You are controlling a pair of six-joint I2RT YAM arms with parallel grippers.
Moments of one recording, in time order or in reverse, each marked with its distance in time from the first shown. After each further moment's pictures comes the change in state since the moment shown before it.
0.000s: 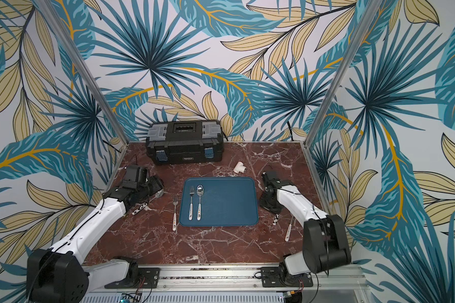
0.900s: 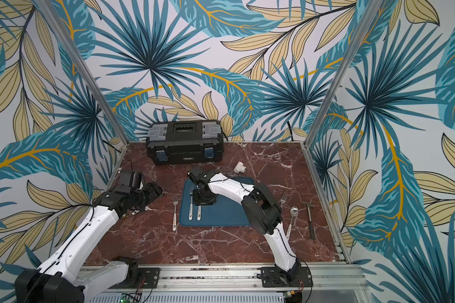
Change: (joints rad) left arm 0.009 -0.146 0.002 -0.217 0.113 -0.060; right arm 0.545 0.620 0.686 -0.042 -0.154 -0.022
